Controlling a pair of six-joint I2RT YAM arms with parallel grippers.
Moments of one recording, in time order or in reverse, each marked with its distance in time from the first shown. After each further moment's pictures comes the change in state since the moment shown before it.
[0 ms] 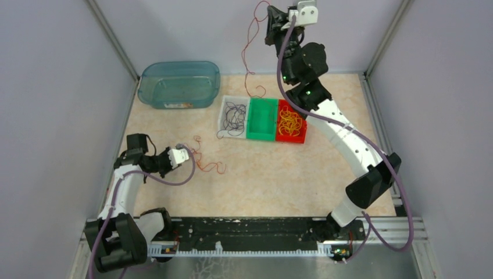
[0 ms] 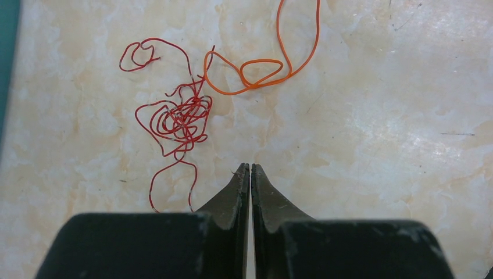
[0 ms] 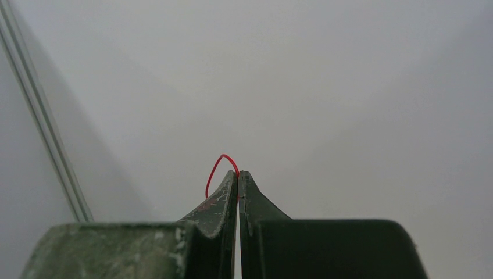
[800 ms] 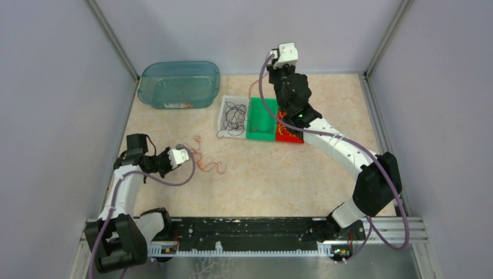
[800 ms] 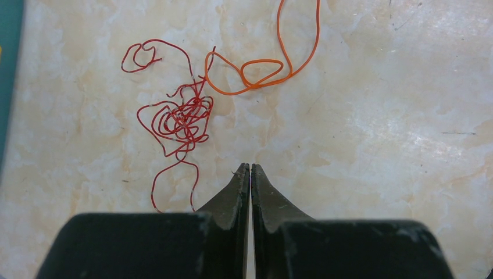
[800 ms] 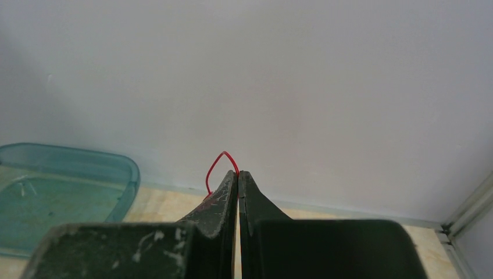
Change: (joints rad) left arm 0.000 -0.006 0.000 -0.003 0.000 0.010; right arm -0.008 -0.072 -0.476 0.077 0.144 -0.101
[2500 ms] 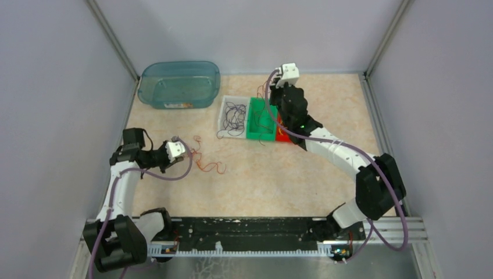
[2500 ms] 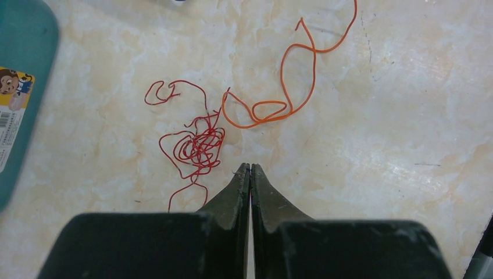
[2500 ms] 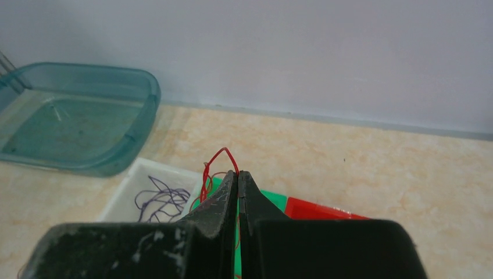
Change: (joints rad) left arm 0.000 0.008 0.092 -0.061 0.103 -0.063; right arm -0.026 -0.054 -0.207 -0.100 -0.082 0.235
